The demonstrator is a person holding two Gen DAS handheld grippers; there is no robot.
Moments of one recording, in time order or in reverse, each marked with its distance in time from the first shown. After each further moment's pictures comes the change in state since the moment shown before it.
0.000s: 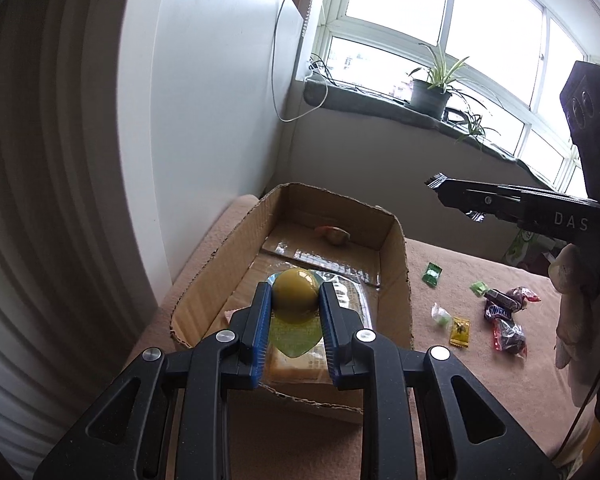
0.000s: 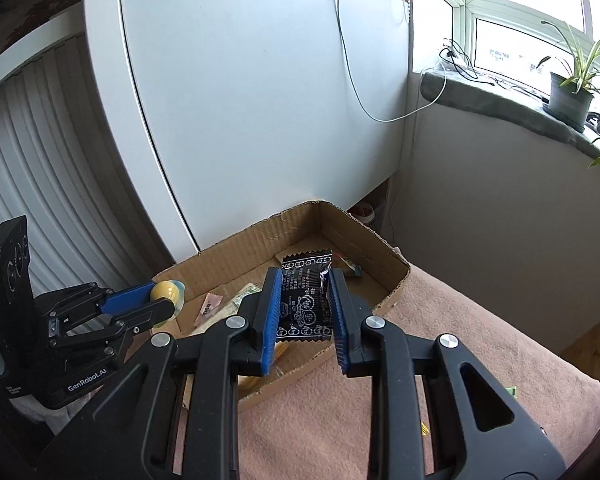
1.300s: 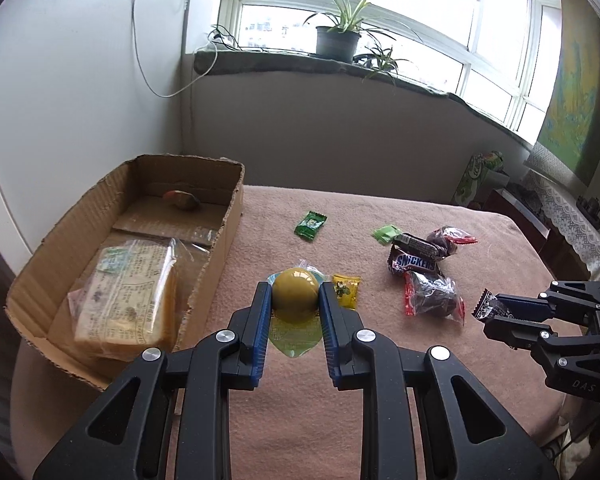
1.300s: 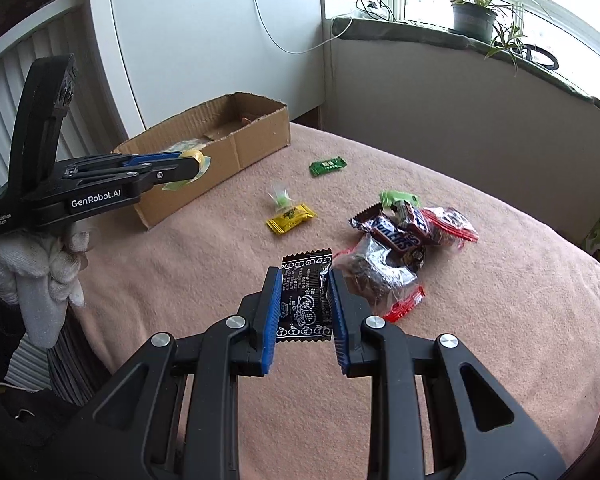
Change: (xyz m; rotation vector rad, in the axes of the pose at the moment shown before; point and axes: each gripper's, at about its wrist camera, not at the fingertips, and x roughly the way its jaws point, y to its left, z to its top) left arm 0.021 -0.136 -0.030 0.177 0.109 -0.155; right arm -0.116 -0.078 -0.184 0.101 0.071 -0.128
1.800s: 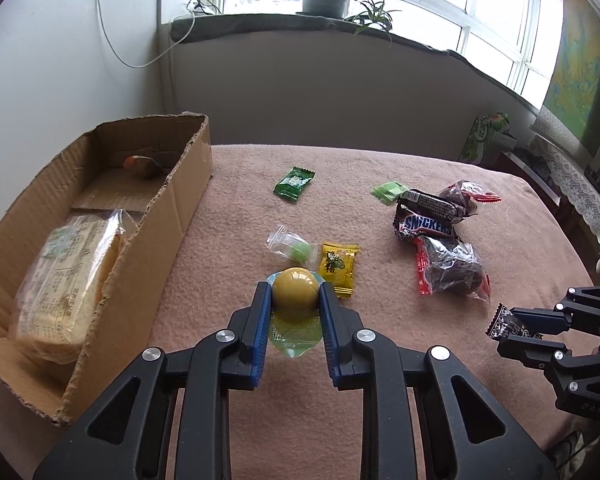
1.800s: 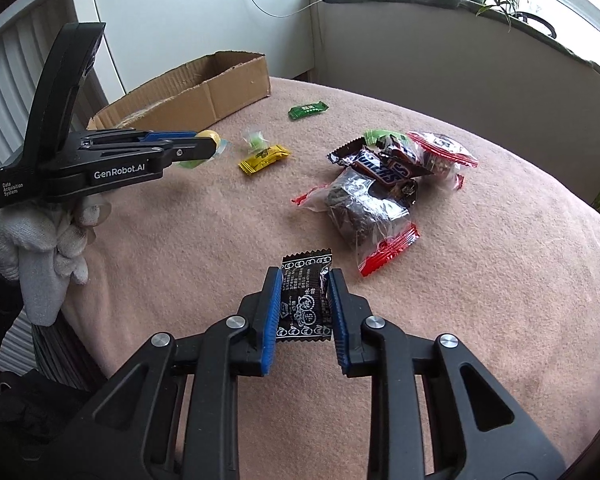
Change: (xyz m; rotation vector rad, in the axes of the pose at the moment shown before) left arm 0.055 -0.022 -0.015 0.056 0.113 0.008; right arm 0.025 -0.026 -0.042 0.038 0.094 -0.002
